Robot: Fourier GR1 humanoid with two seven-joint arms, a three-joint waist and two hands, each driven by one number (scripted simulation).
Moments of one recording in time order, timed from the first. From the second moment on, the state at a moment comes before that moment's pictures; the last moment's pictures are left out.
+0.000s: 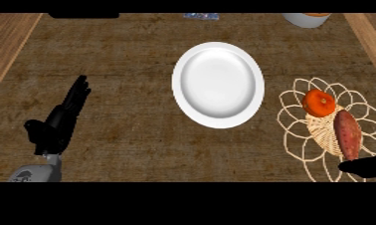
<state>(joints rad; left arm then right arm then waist) -0.07 0.31 -0.02 -1.32 0.12 0.01 -0.15 0.14 -0.55 -0.10 -1.69 0.39 0.07 0.75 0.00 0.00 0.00</state>
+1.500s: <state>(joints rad) -0.04 0.23 0.05 -1.39 0.03 -0.04 -0.10 -0.05 -0.44 -0.15 -1.24 0.62 0.03 0.39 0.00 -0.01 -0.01</state>
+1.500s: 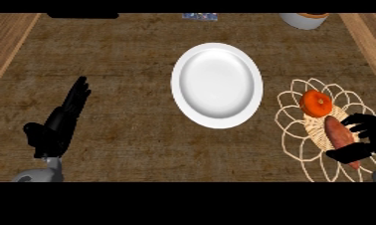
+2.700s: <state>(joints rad) 0.00 0.25 0.08 -1.38 0.04 -0.05 -0.12 0.58 -0.01 0.57 -2.15 1.76 -0.36 1.04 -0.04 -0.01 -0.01</state>
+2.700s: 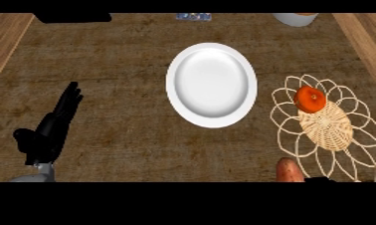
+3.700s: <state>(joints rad) -0.08 0.22 0.05 -1.37 0.02 -0.05 -0.09 0.14 -0.05 0.76 -2.16 1.88 -0.07 1.20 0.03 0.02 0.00</state>
